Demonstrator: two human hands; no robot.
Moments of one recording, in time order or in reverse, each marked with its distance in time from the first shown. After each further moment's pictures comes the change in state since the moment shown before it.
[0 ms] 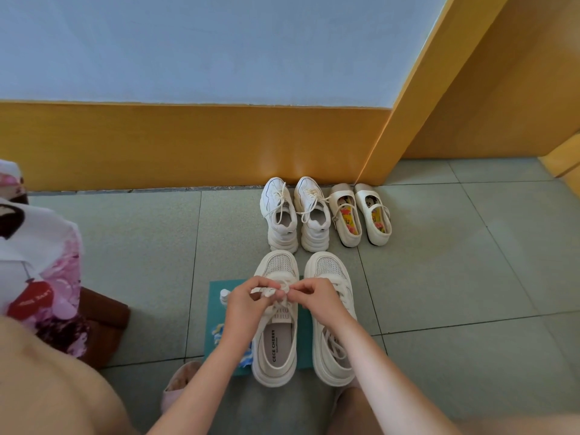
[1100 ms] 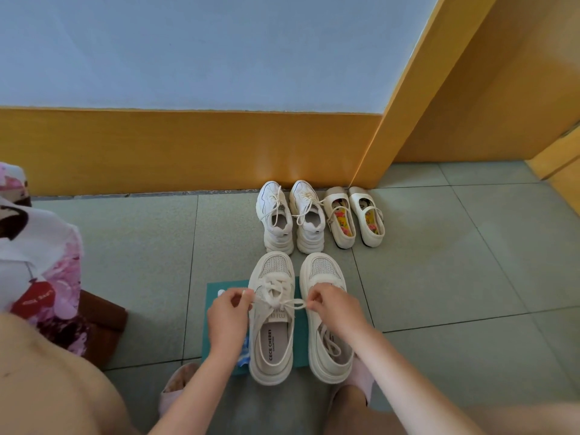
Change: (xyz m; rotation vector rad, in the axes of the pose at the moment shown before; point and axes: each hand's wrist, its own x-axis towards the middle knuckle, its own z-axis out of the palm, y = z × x) left_hand -0.014 -0.004 -0.010 0.149 0.283 -0.156; right_hand -0.025 0.003 -0.028 -0.796 0.058 -0.017
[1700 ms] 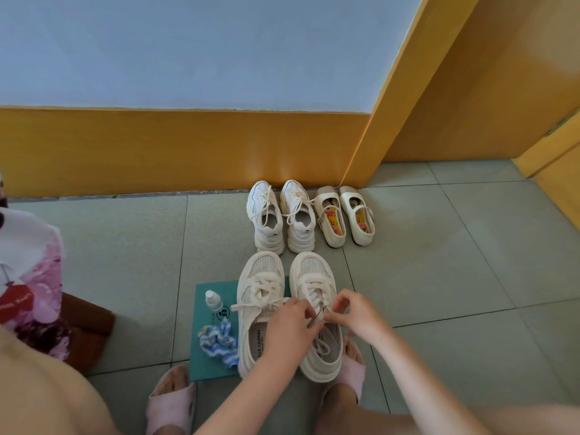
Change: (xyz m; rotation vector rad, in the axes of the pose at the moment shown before) left_hand -0.052 0.020 0.075 0.620 -0.400 0.464; right_hand -0.020 0.058 -0.013 0.322 -0.033 0.207
